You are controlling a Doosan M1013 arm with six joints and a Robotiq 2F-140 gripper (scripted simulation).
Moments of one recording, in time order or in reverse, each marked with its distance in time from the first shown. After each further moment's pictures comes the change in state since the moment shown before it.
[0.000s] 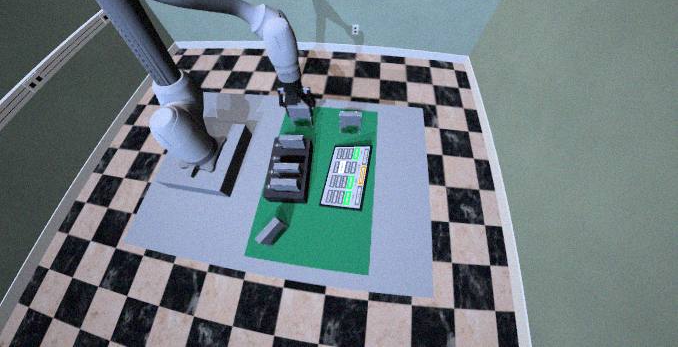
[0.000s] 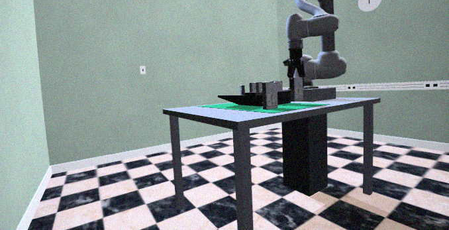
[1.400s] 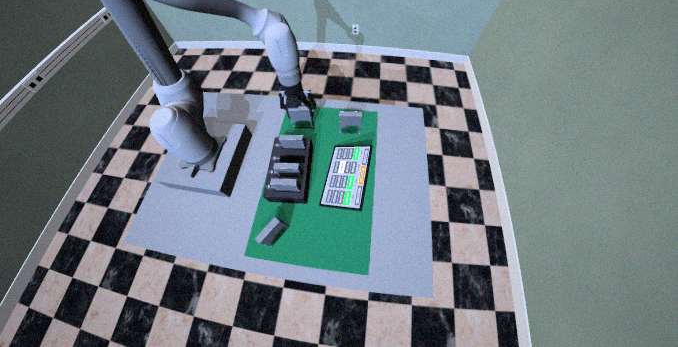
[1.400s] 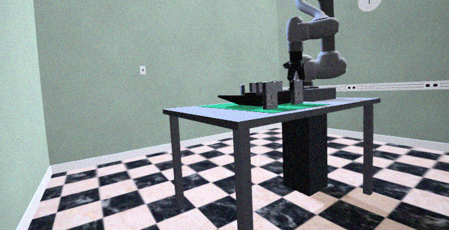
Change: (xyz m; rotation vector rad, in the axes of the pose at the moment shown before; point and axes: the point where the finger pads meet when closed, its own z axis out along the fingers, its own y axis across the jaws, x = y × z) arm 0.000 0.000 0.017 0.000 0.000 0.000
